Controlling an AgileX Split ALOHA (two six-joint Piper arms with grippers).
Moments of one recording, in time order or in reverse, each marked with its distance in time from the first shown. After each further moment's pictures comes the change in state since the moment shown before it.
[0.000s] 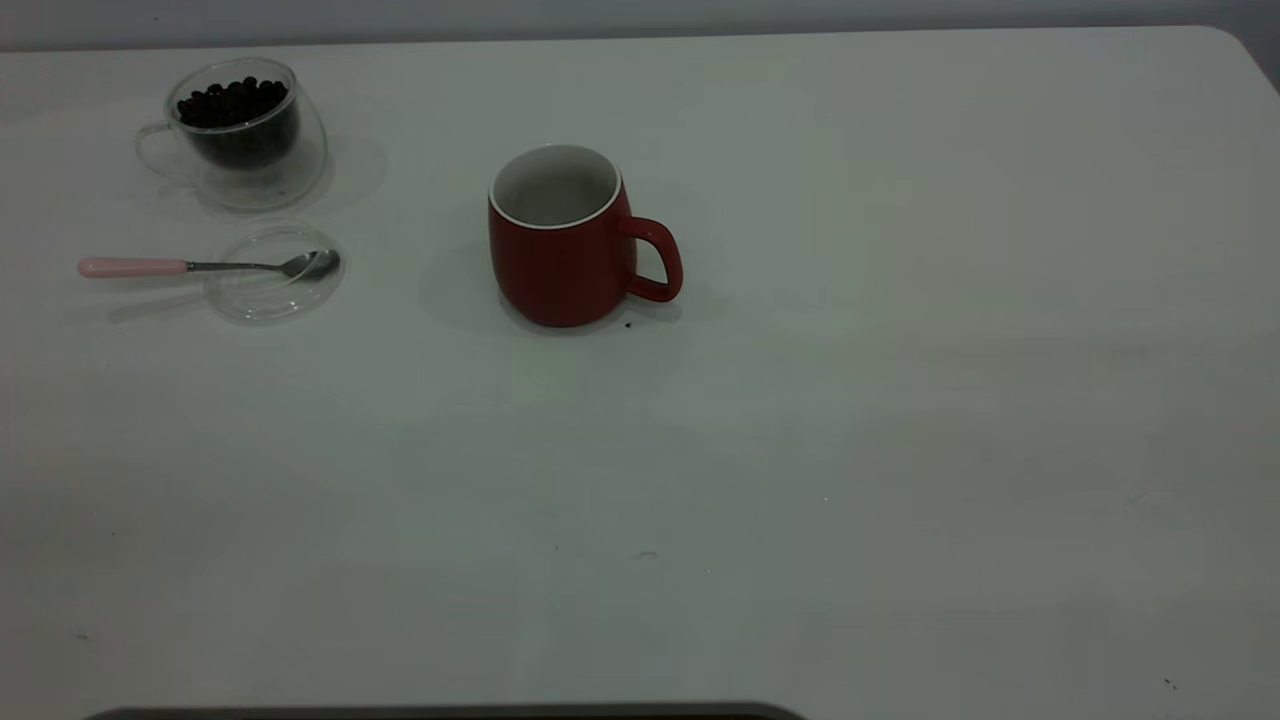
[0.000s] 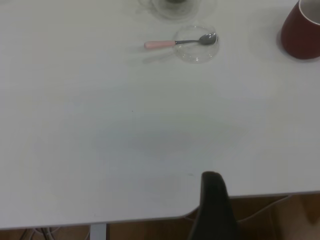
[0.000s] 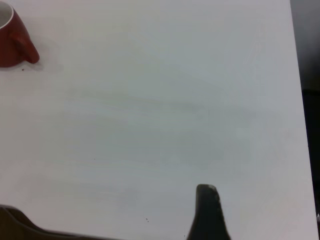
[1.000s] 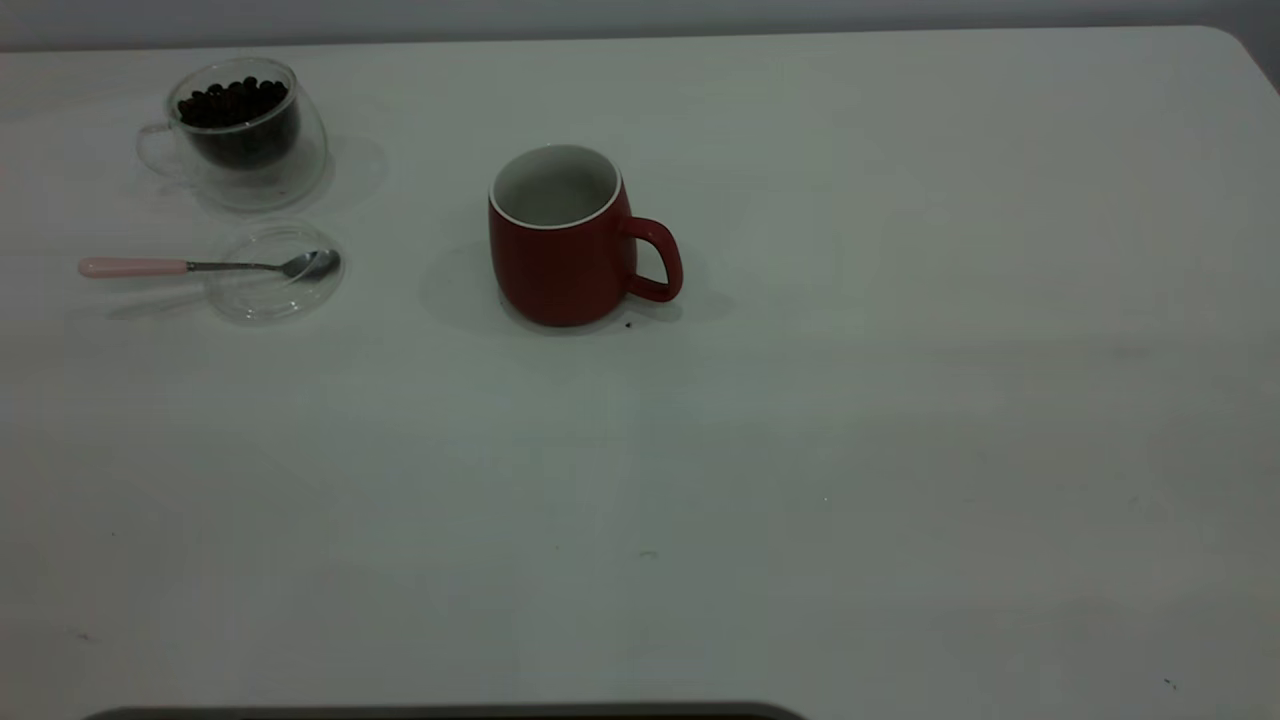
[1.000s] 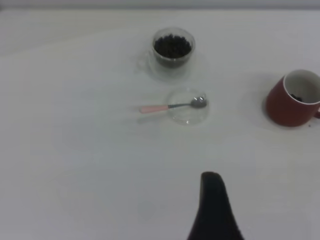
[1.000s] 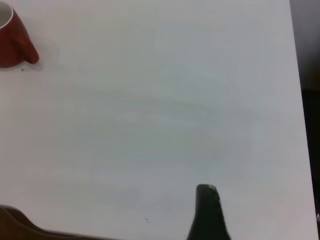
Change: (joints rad) left arm 0.000 0.469 -0.236 -0.039 -0.246 -0.035; right arm -0.001 0.000 0.000 0.000 -0.001 0.000
